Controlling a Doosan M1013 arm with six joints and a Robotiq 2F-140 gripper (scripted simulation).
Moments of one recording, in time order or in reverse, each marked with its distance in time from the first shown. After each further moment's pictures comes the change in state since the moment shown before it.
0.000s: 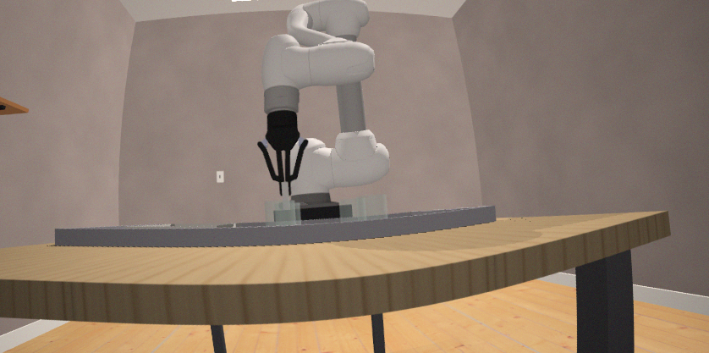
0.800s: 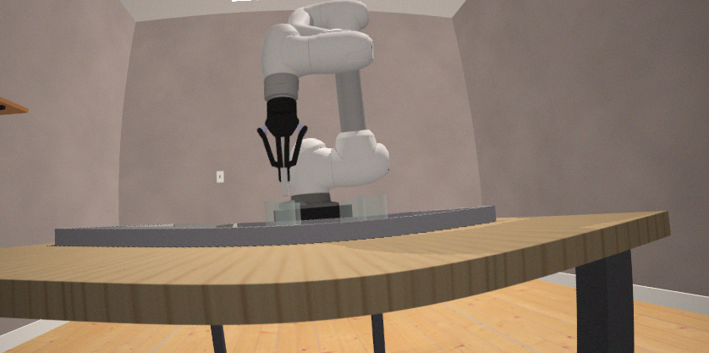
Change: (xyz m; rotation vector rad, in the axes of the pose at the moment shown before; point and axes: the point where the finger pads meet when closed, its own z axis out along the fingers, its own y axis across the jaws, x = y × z) arm -0.001 -0.001 -0.034 0.002 -0.001 0.000
